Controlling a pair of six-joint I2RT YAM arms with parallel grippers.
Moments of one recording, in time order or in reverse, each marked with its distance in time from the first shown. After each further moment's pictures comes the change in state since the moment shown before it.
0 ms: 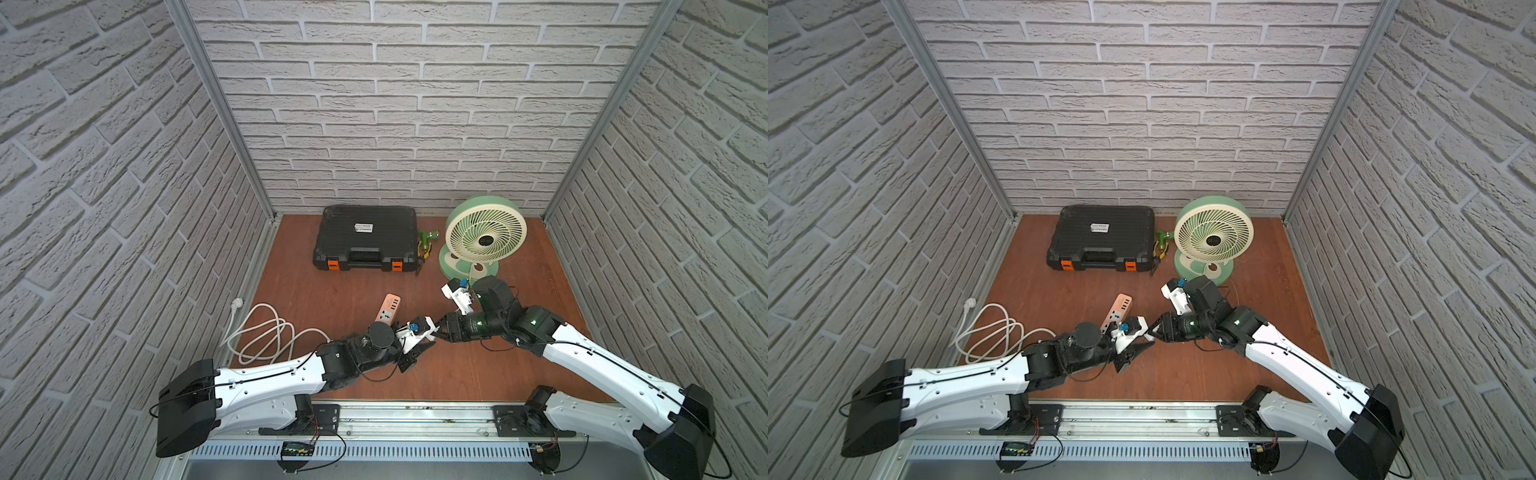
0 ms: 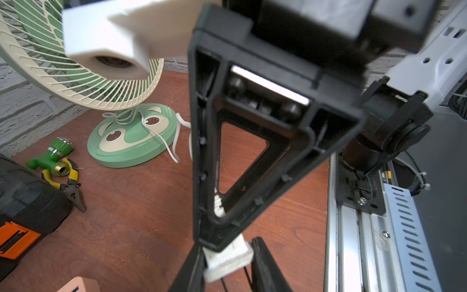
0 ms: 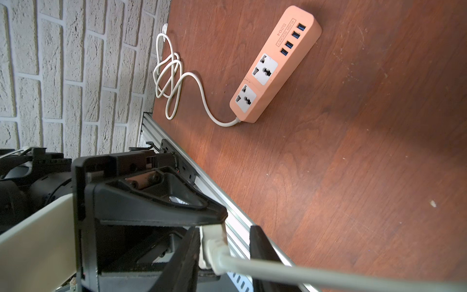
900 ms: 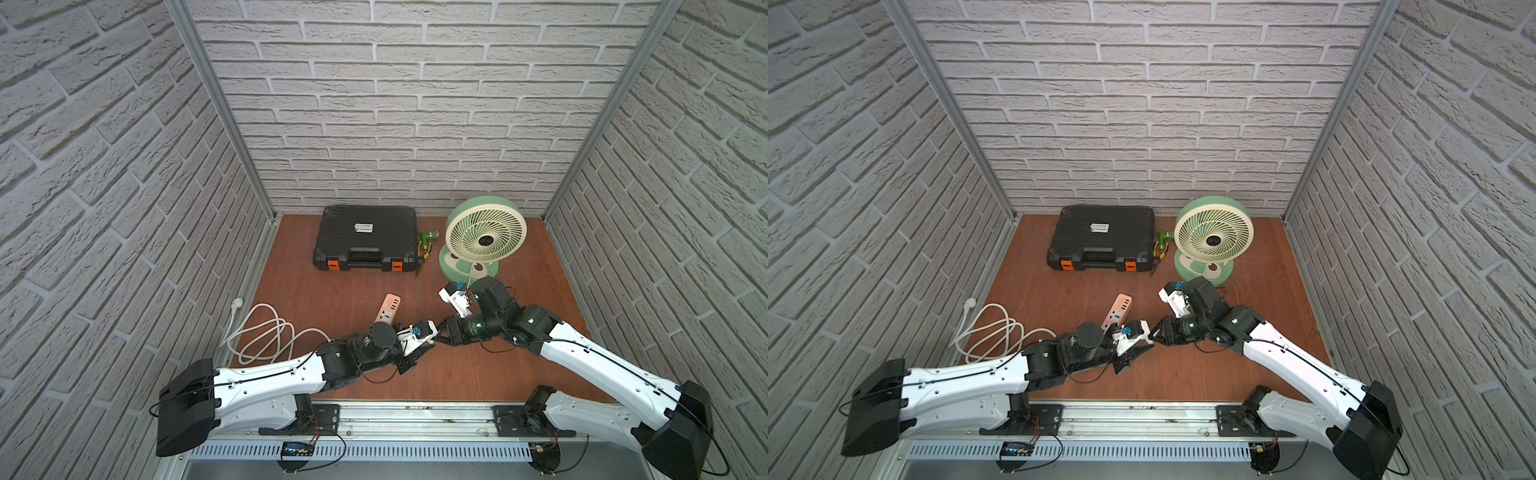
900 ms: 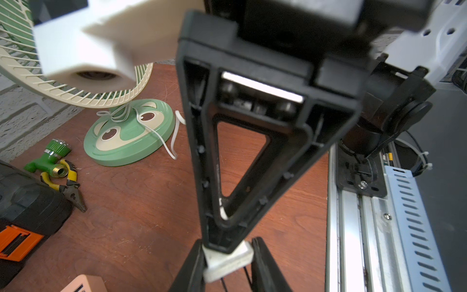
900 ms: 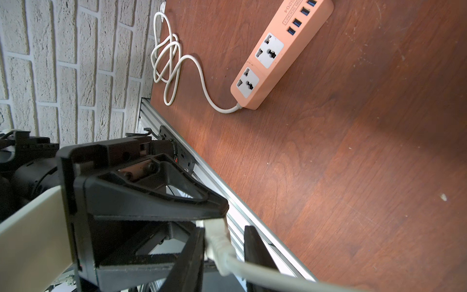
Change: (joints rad) left arm -0.007 0.000 0.018 -0.061 0.005 0.054; right arm 0.002 0.020 0.001 -0.032 -0.042 -0.036
